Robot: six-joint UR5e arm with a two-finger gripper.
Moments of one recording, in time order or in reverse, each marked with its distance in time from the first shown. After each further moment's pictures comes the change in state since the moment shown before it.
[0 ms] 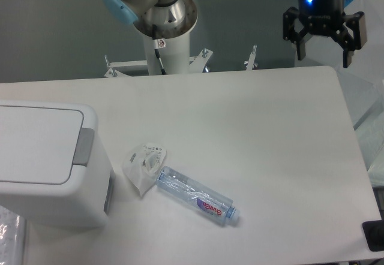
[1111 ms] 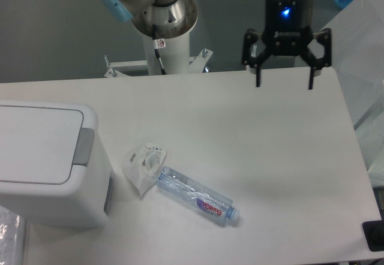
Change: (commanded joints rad) arm -0.208 -0.026 0.028 0.047 -0.192 -0.837
